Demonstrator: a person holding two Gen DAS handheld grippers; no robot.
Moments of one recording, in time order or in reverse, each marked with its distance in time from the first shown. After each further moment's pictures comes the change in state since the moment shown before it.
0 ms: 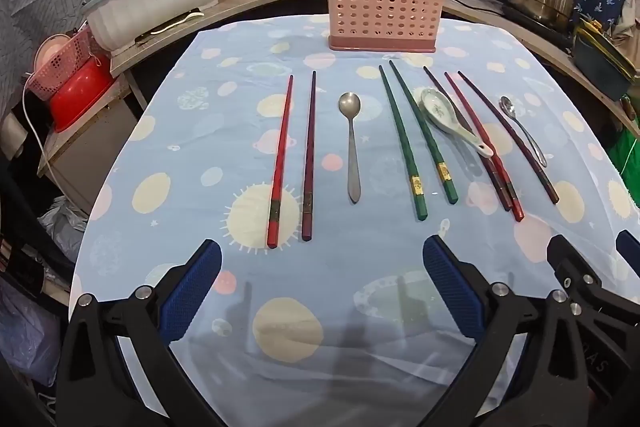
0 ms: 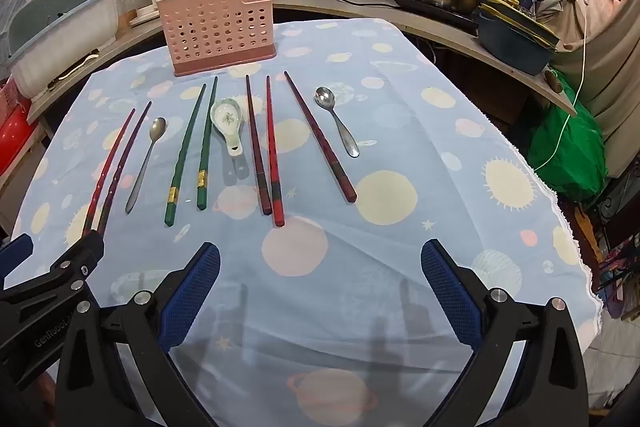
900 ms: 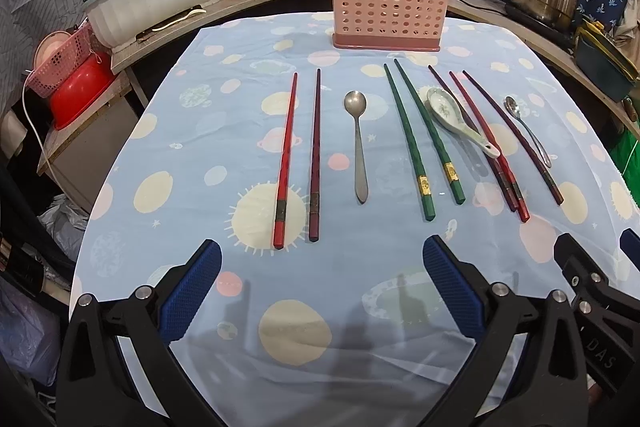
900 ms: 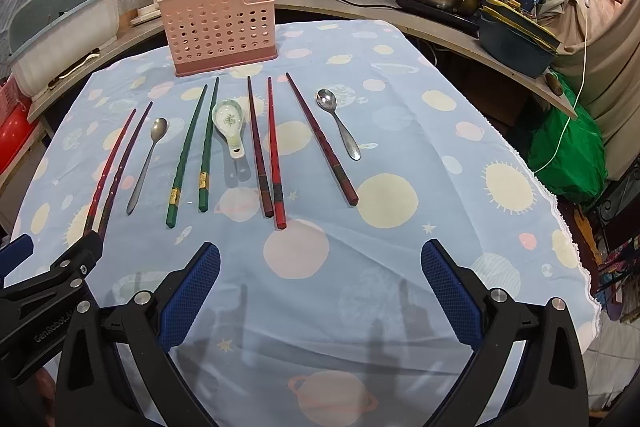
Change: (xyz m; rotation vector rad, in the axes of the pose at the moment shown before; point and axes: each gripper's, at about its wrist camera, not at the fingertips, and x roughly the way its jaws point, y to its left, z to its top) left arm 0.005 0.006 0.000 -0.007 0.016 -0.014; right arm 0.000 0.000 0.002 -0.001 -0.005 0.007
